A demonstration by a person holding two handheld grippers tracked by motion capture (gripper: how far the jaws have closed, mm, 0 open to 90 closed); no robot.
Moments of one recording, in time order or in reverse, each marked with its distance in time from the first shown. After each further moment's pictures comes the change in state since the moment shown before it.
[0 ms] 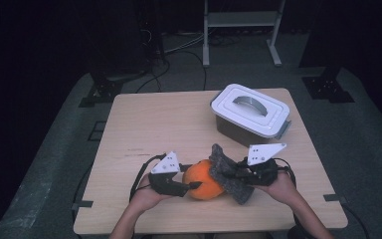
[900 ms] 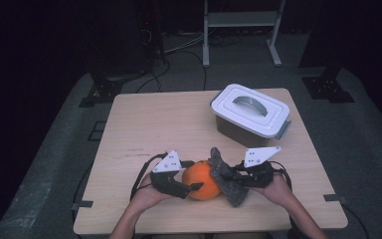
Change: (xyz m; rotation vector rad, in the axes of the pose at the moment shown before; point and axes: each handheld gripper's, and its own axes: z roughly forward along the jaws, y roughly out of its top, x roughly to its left) left arm 0.002 -0.002 0.009 -0.001 0.005 0.002; right arm -0.008 -0.025 0.017 0.021 0.006 0.046
